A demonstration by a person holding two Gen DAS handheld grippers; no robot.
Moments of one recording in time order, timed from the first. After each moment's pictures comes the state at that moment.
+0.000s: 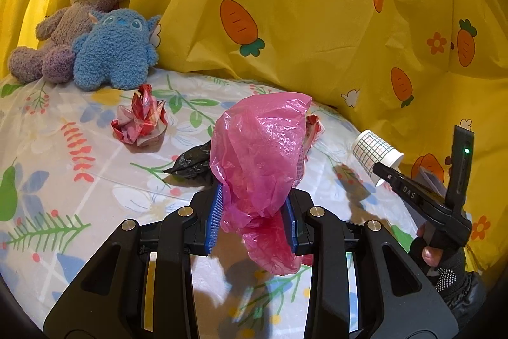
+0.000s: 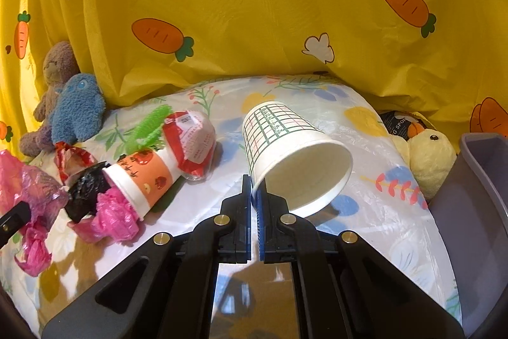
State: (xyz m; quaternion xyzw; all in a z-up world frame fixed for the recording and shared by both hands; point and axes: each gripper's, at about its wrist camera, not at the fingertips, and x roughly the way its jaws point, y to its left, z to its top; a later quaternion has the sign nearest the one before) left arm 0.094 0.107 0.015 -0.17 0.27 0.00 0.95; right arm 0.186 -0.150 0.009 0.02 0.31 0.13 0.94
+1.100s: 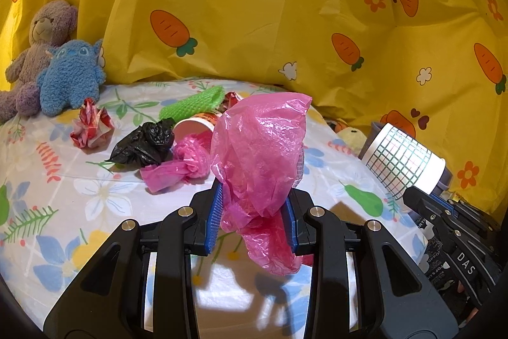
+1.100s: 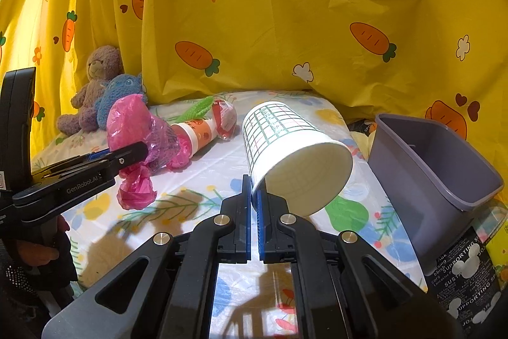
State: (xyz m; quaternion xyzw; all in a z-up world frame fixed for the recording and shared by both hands) left arm 0.057 0.011 0.027 -0.08 0.27 -0.08 0.96; right arm 0.022 -0.192 0.040 0.00 0.26 0.13 0.96
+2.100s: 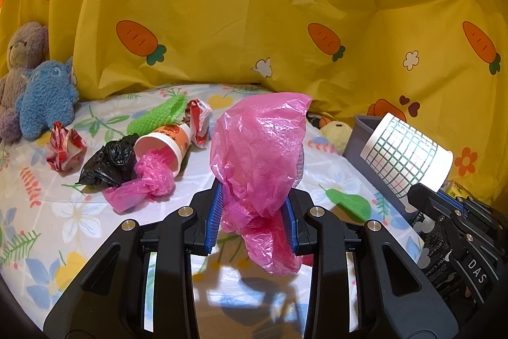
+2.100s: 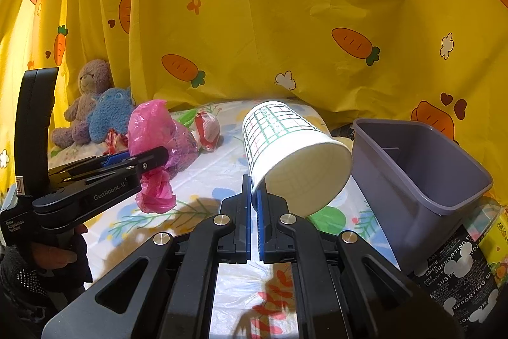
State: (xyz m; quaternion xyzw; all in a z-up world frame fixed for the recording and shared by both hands) left arm 0.079 -0.037 0.036 -0.04 0.27 -0.11 0.96; right arm 0.021 -0.214 0.046 0.01 0.25 0.11 0.96
